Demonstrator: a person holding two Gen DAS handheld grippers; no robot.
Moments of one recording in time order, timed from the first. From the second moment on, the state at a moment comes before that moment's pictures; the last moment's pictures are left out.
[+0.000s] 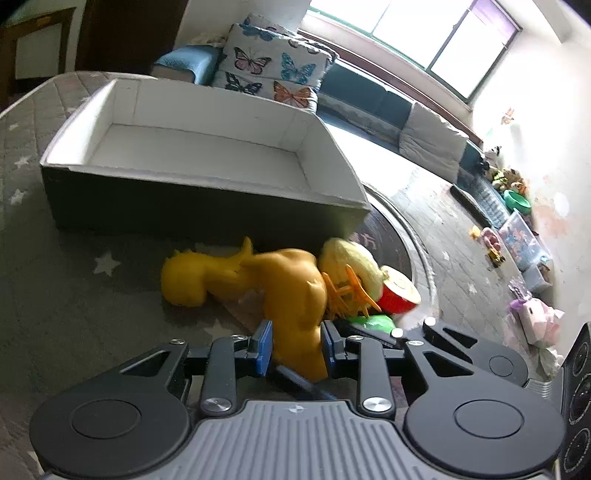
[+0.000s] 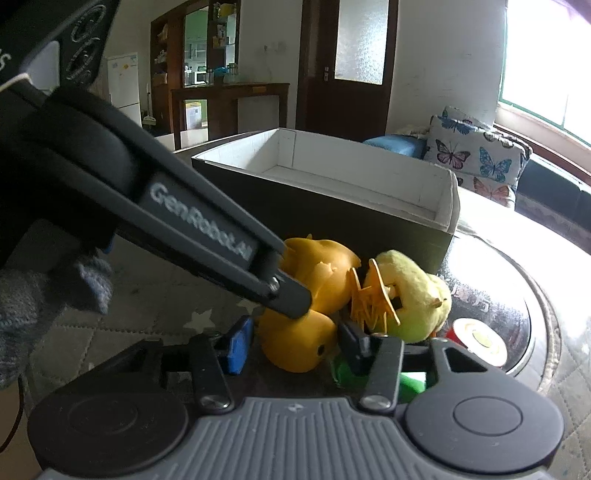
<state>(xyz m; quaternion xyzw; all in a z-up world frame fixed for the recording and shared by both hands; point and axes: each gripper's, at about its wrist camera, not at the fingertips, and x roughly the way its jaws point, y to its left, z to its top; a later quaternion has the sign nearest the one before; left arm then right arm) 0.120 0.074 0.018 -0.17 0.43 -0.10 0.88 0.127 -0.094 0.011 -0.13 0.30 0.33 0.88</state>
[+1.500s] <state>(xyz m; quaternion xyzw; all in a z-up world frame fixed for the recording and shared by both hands) 0.146 0.075 -0.005 -0.30 0.43 -0.06 0.85 0.111 -0.117 0.021 -0.10 0.33 0.36 0.87</state>
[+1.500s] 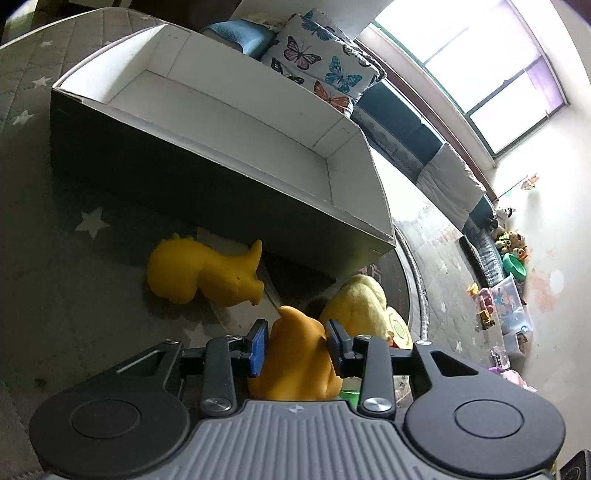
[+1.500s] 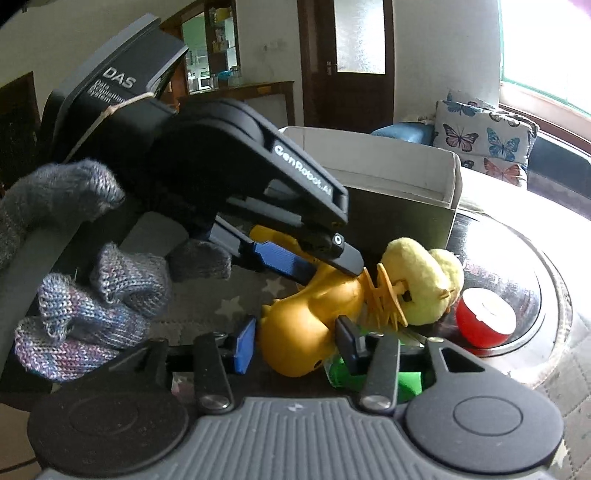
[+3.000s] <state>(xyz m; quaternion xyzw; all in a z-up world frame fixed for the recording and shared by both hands) 0.315 0.092 0.022 -0.33 0.40 -0.07 0.85 0.271 -0.099 0.051 -0.17 0.31 0.39 0.85</state>
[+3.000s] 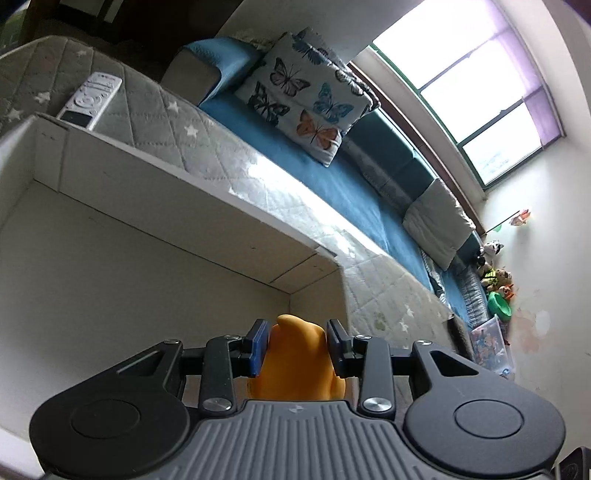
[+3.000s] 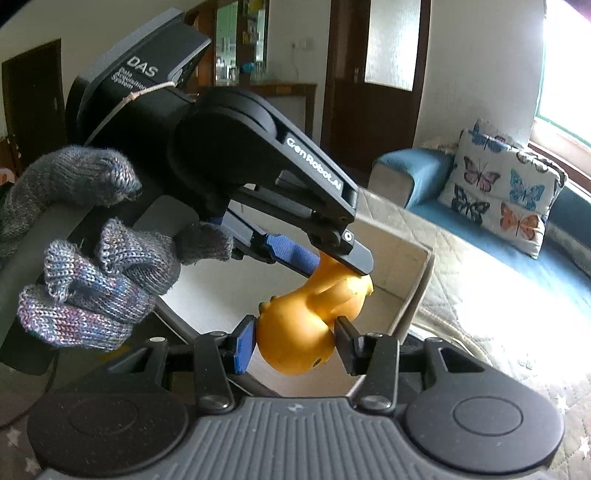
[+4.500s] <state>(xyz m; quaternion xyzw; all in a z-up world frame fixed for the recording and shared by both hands) 0.183 0.072 0.057 -0.22 0.36 -0.07 0.90 0.172 -0.137 0.062 -0.14 0.27 0.35 0.88</state>
